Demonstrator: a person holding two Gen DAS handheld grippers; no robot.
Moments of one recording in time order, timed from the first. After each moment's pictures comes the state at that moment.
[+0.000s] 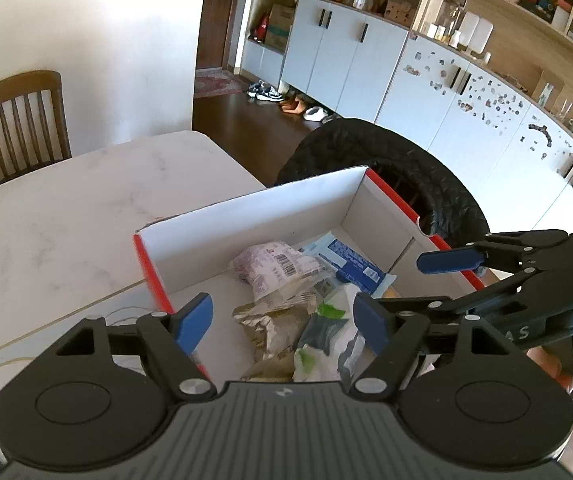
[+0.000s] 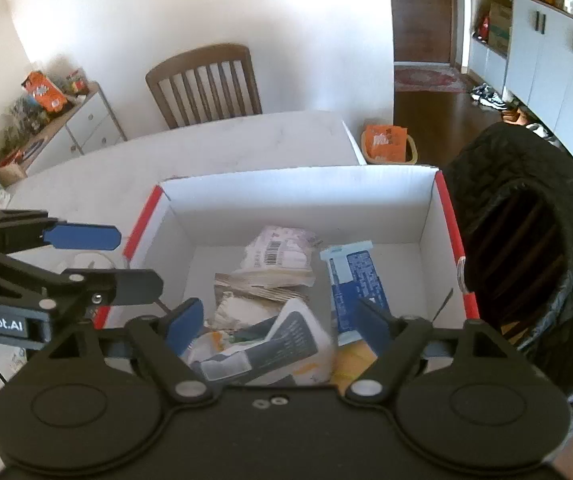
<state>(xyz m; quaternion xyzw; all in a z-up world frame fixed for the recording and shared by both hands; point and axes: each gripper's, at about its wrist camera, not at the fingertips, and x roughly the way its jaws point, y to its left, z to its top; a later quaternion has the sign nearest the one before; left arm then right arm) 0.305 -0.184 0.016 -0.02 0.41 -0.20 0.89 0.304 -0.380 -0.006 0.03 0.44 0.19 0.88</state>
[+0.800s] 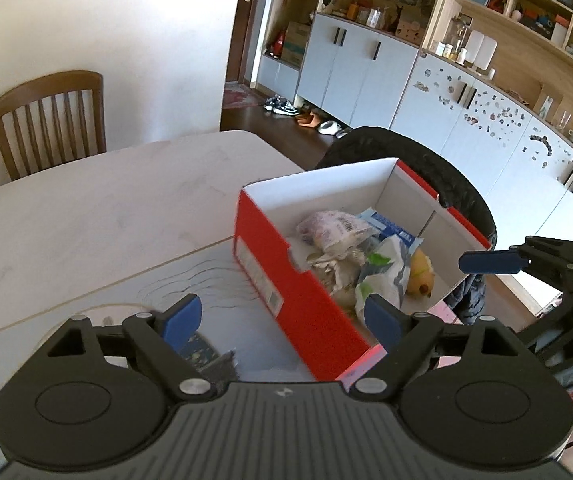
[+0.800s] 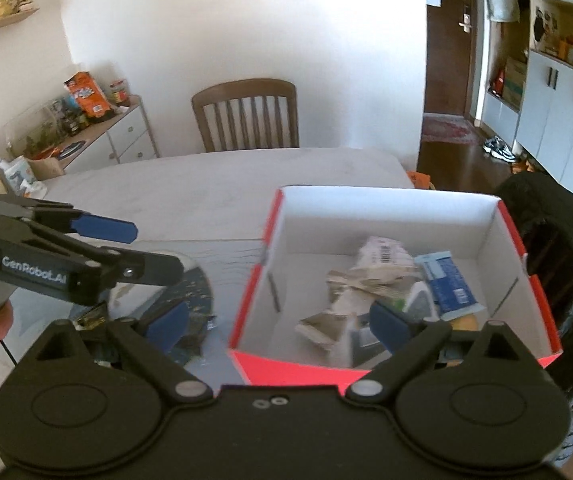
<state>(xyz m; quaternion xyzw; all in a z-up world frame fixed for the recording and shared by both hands) 0.232 -0.078 0.027 -0.02 0.39 -0.19 0.90 0.211 -0.283 0.017 -0.02 0.37 0.21 0.90</state>
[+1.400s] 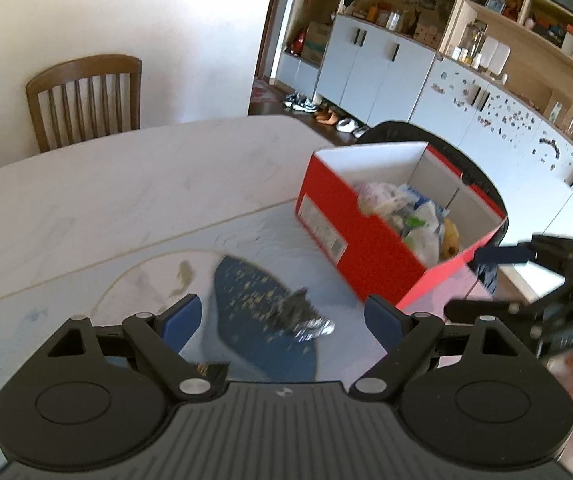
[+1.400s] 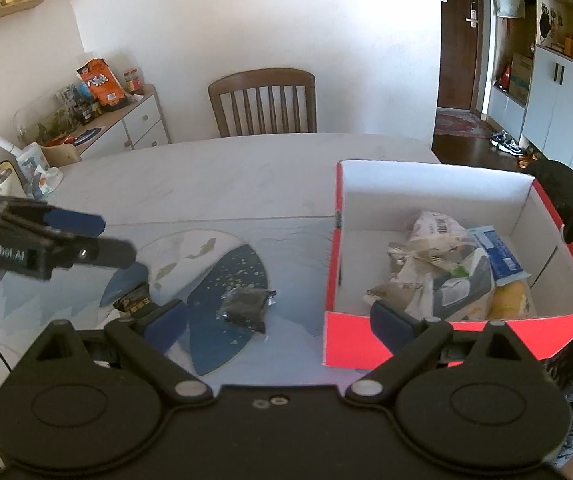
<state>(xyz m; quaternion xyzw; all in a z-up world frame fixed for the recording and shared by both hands) 0.175 0.012 0.017 -0.03 0.40 -0.17 0.90 0.180 -0.230 0.005 -0.01 0.38 0.21 0.90</state>
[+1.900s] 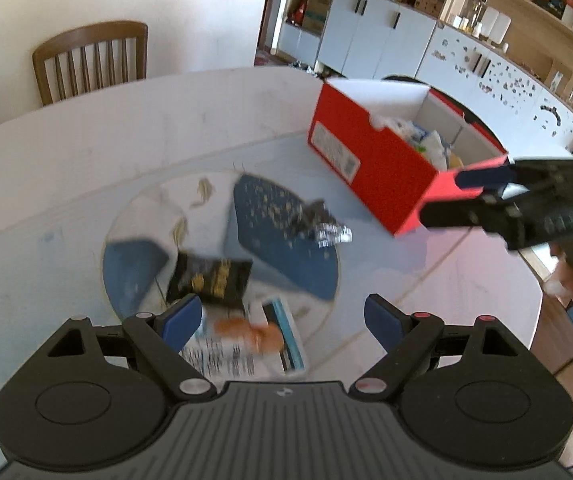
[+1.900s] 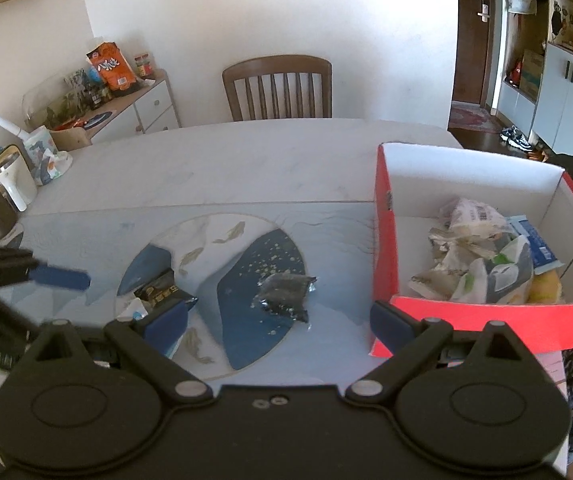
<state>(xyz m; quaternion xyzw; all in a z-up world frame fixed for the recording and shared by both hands) 0.120 0.035 -0.027 -0.02 0.44 -0.17 0.88 0.172 -0.189 -0.012 -0.01 0.40 0.21 0.89</state>
